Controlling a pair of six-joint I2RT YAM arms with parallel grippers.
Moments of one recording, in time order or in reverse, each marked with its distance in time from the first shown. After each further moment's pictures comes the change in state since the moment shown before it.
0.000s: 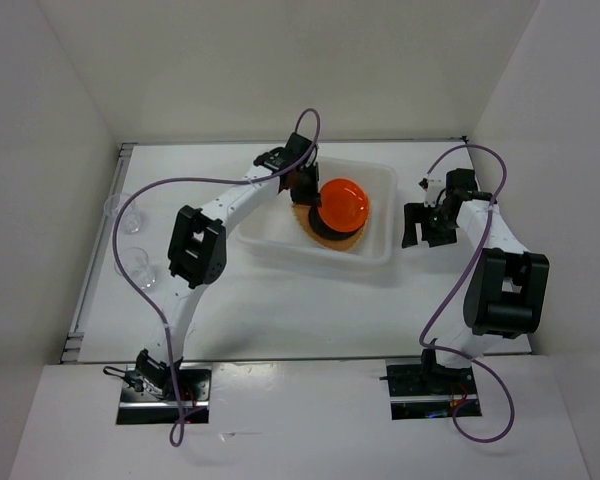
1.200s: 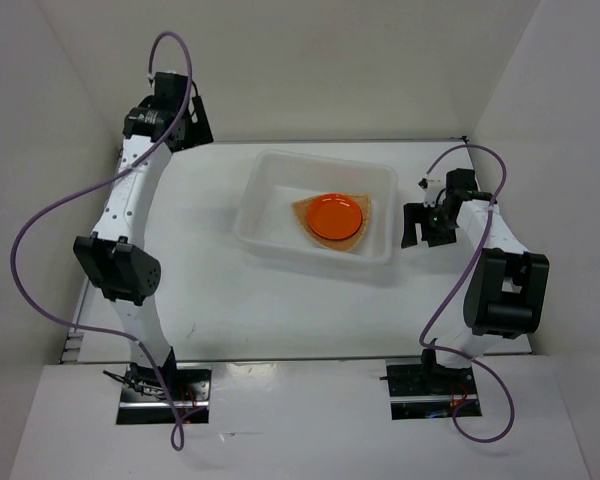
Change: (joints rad) left arm 0.400 -0.411 0.071 -0.307 -0.510 0.219; right arm 0.000 0.000 0.000 -0.002 -0.013 -0.010
